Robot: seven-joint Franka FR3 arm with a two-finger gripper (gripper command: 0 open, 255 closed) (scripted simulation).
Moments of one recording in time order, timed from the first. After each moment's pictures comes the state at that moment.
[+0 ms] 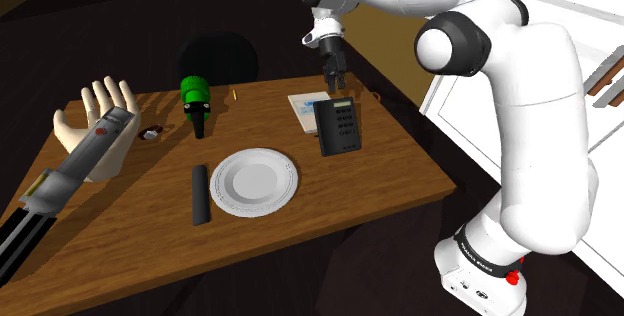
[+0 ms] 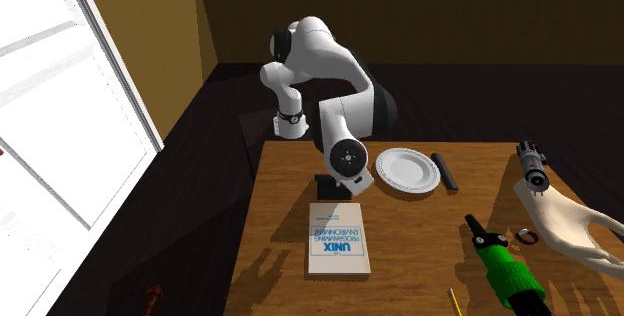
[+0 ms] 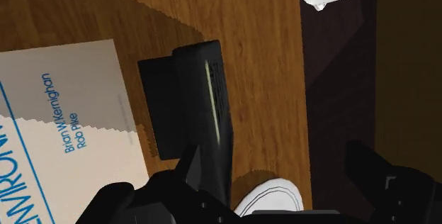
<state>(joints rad) 0.03 0.66 -0.23 -1.18 0.32 1.09 -1.26</state>
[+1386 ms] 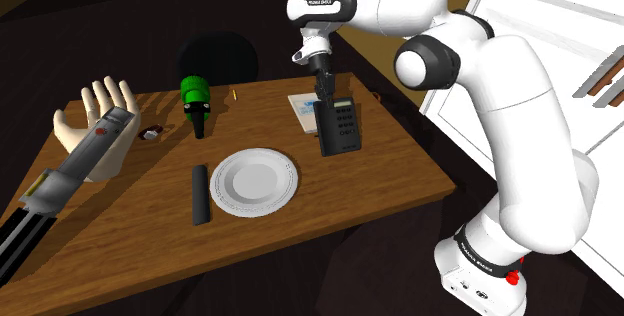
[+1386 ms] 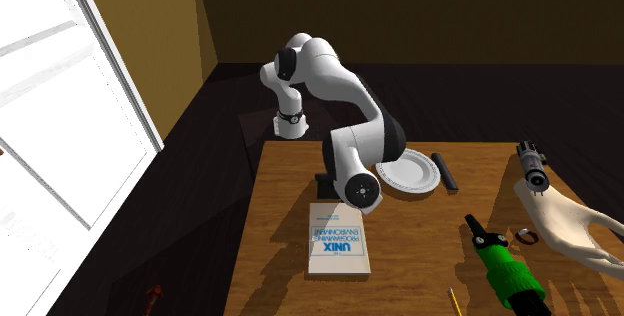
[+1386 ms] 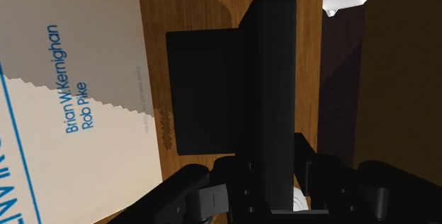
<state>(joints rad) 0.02 0.83 -0.19 -1.05 0.33 1.07 -1.33</state>
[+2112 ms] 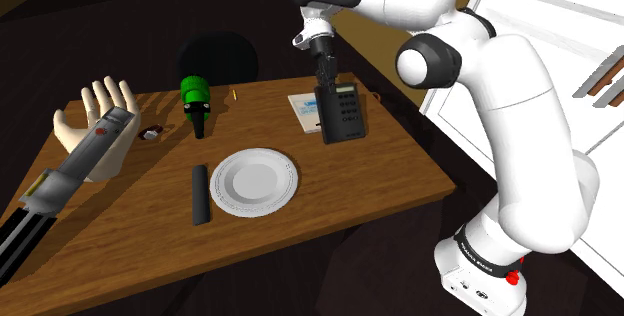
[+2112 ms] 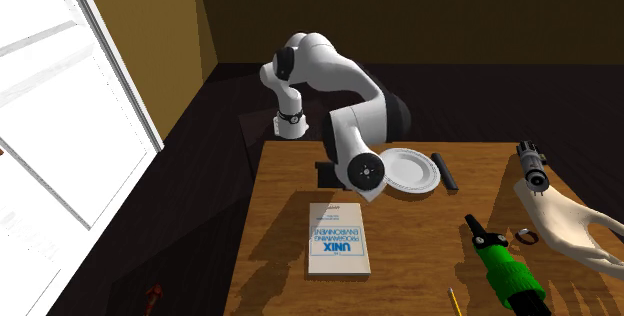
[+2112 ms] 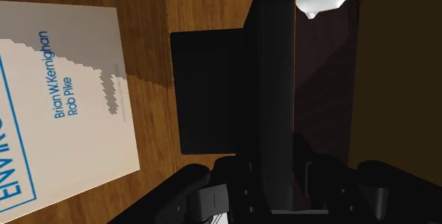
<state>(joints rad) 0.00 0.82 -0.18 -0.91 0.34 0.94 -1.29</state>
